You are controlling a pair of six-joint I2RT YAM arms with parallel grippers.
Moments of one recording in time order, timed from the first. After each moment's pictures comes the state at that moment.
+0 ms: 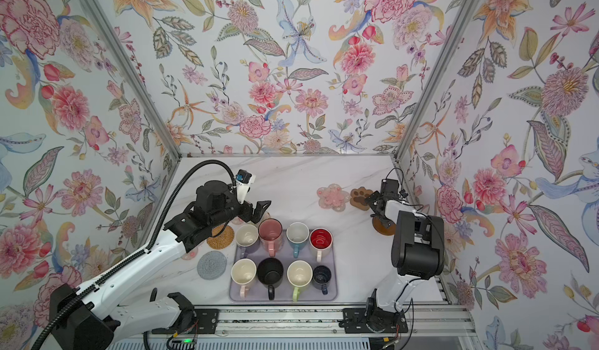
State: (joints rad) left arm -0.62 1.17 0.97 -0.24 0.07 -0.01; right arm -0.17 1.78 1.02 -0.25 0.07 0.78
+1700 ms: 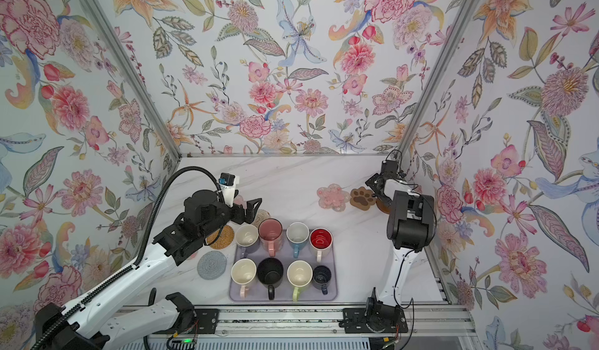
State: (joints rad) left arm -0.62 1.04 0.86 -0.18 -0.06 -0.19; right arm -0.16 2.08 1.44 -0.34 0.08 0.72
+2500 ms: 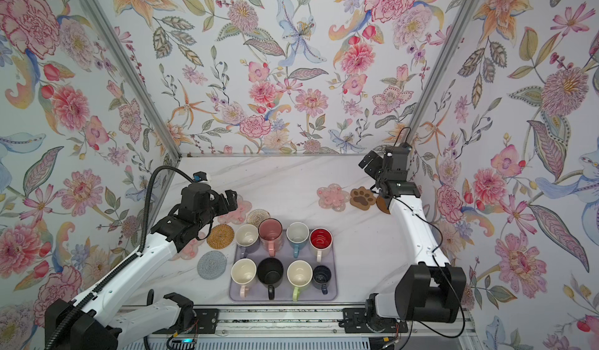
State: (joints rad) left arm -0.39 1.12 0.88 -0.37 -0.21 -0.53; right arm 0.02 1.34 1.22 -0.39 0.03 0.60
